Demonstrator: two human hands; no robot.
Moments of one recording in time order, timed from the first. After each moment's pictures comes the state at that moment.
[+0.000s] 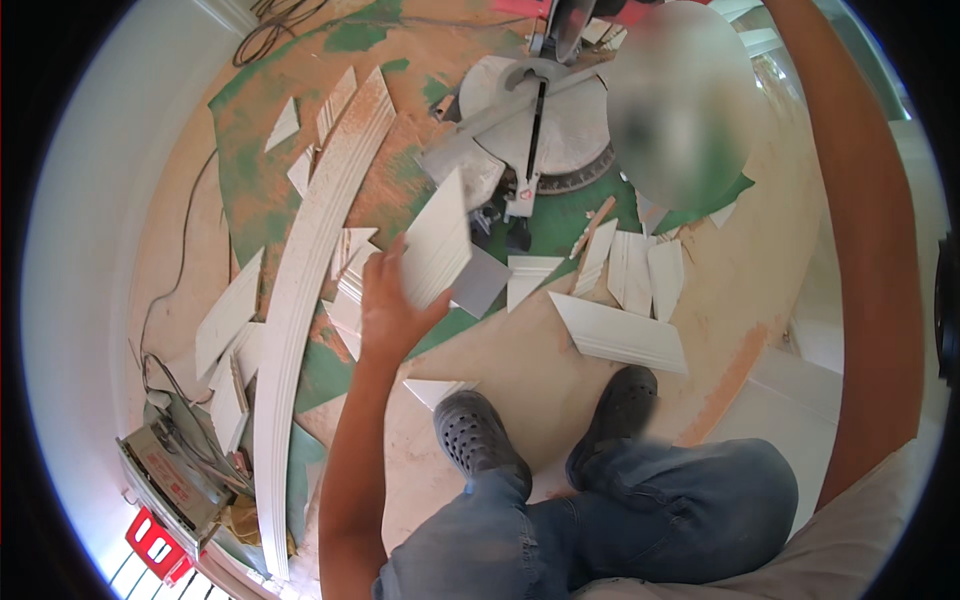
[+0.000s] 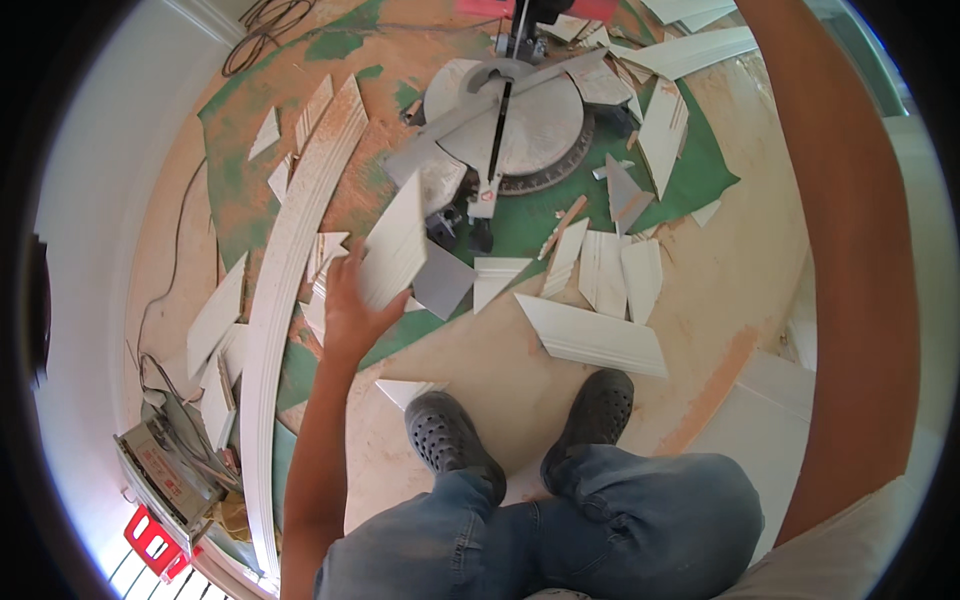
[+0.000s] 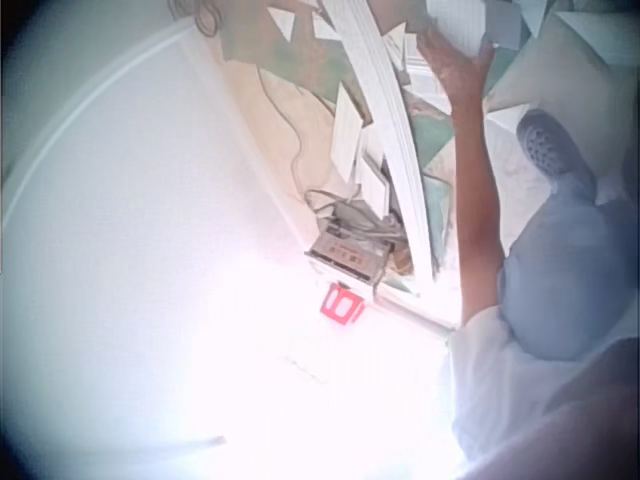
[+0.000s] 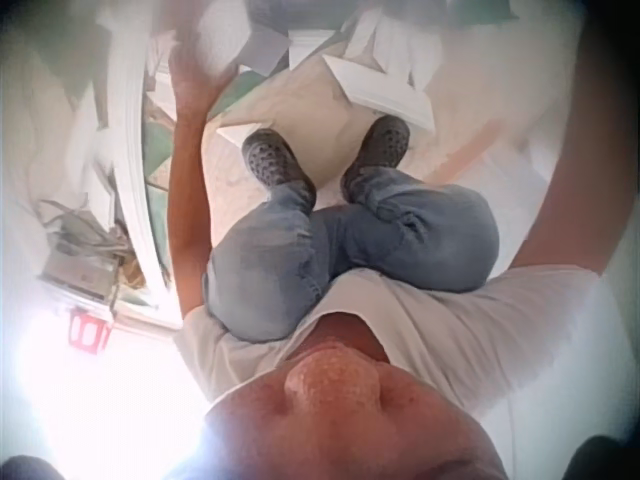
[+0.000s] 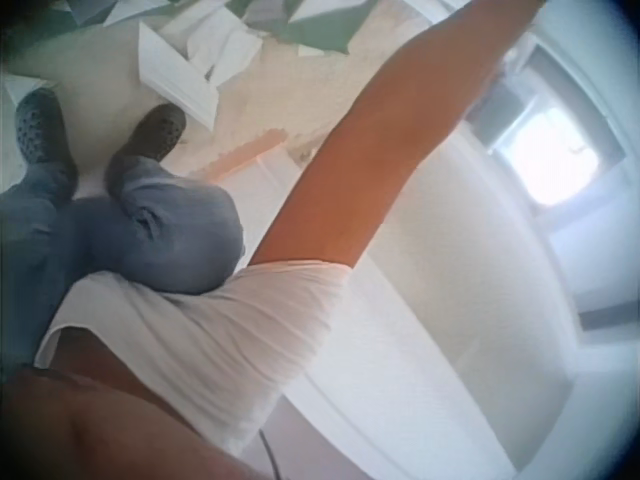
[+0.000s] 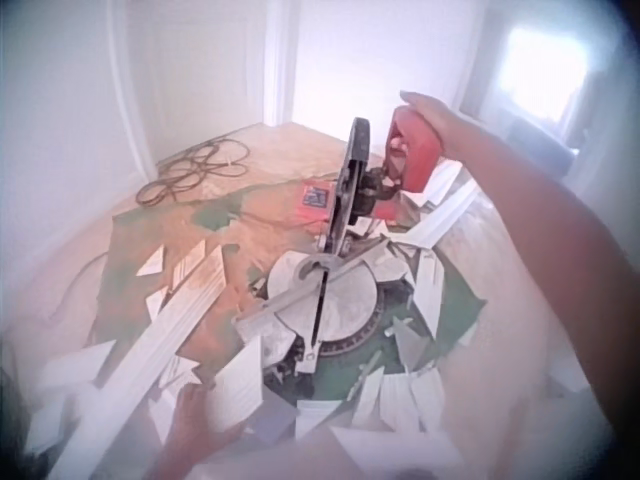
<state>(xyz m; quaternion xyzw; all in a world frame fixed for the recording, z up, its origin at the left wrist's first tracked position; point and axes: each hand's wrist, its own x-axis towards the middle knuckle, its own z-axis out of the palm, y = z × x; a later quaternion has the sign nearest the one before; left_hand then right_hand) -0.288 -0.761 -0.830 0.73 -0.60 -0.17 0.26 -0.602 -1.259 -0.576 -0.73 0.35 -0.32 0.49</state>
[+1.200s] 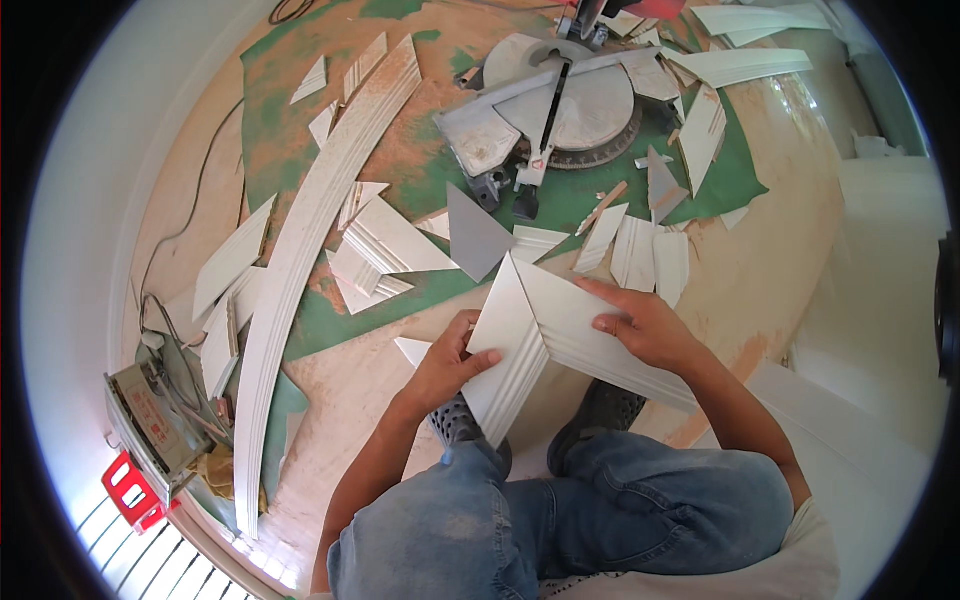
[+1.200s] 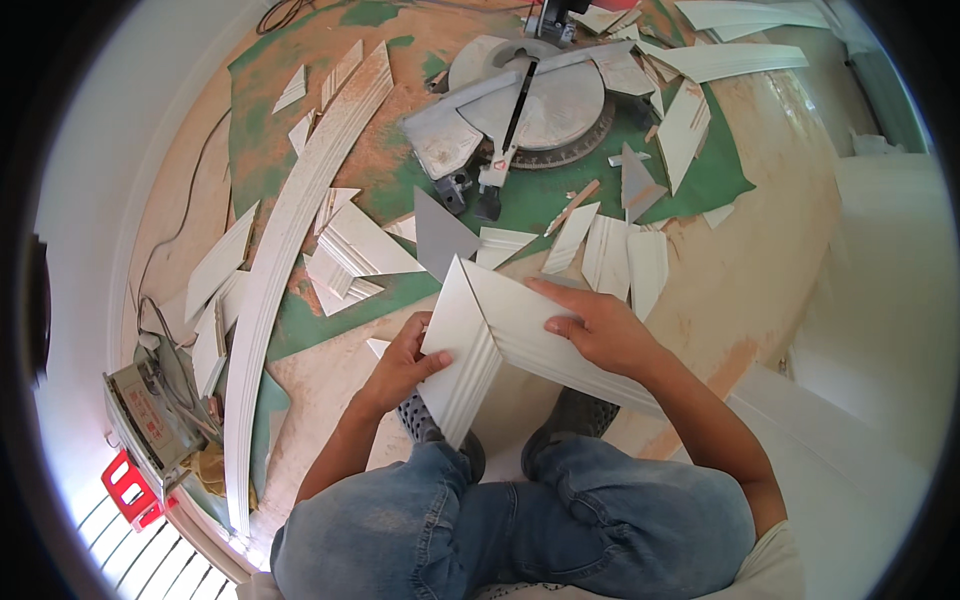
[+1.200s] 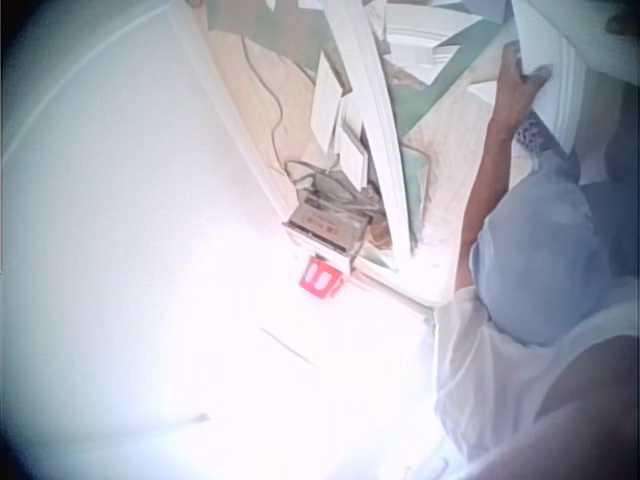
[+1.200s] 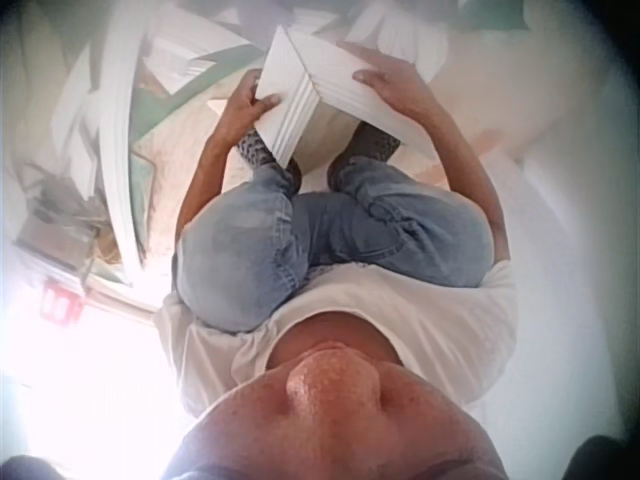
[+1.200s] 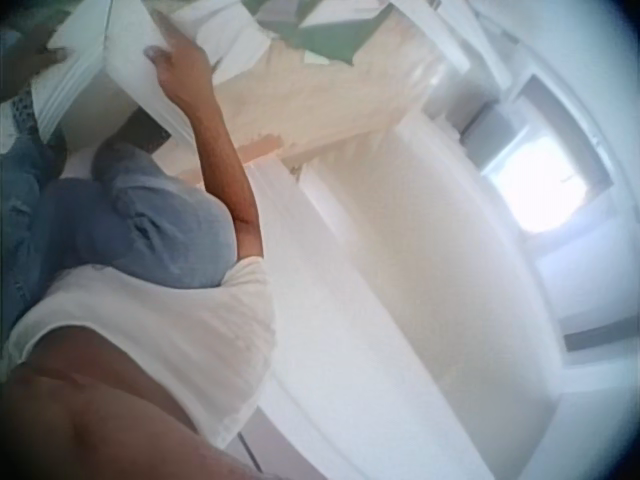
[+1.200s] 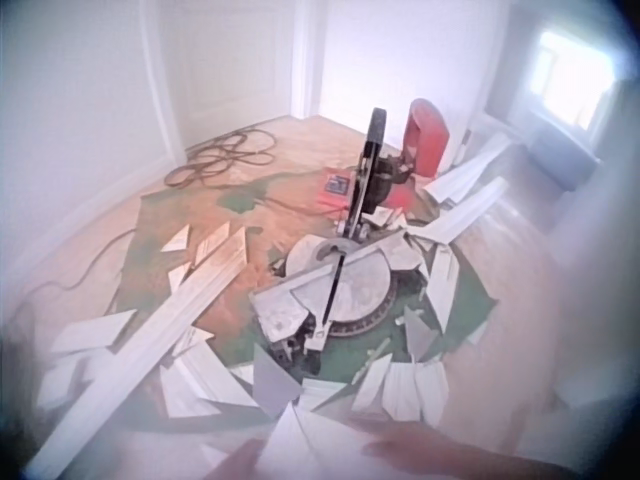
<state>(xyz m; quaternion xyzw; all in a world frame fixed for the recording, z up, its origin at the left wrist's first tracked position) -0.377 -0.658 -0.812 0.53 -0.32 -0.68 0.38 -0.656 -0.820 -0.745 -0.73 0.41 0.00 0.55</state>
